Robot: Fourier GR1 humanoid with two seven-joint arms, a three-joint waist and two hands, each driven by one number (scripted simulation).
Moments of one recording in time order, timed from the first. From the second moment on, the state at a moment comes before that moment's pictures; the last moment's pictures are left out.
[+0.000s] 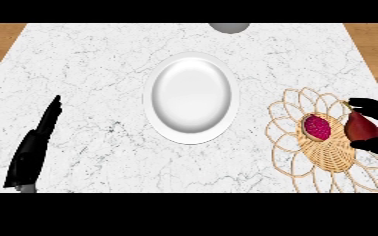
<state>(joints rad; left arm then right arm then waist) 0.07 0.31 0.08 -1.48 -0.16 0.04 -0.13 -0.32 -0.68 -0.16 -0.78 0.17 0.51 -0.04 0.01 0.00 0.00</state>
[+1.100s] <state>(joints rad) 0.11 0.30 0.14 -1.49 -0.18 0.01 -0.14 -0.25 -0.61 -0.01 -1.08 0.57 0.00 0.21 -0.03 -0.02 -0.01</state>
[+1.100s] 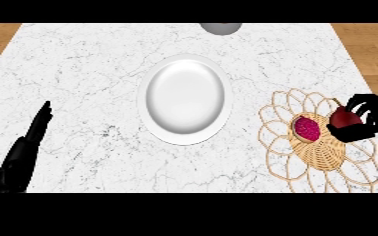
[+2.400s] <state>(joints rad) 0.09 0.28 0.13 -1.53 -0.20 -0.02 -0.12 -0.39 -0.34 0.36 -2.11 0.91 0.08 0.83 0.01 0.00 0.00</state>
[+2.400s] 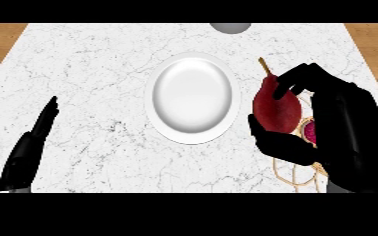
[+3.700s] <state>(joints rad) 0.05 0.26 0.13 -1.50 -0.23 -0.03 -0.12 -0.89 0.00 0.42 -0.99 0.63 -0.37 0.79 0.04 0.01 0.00</state>
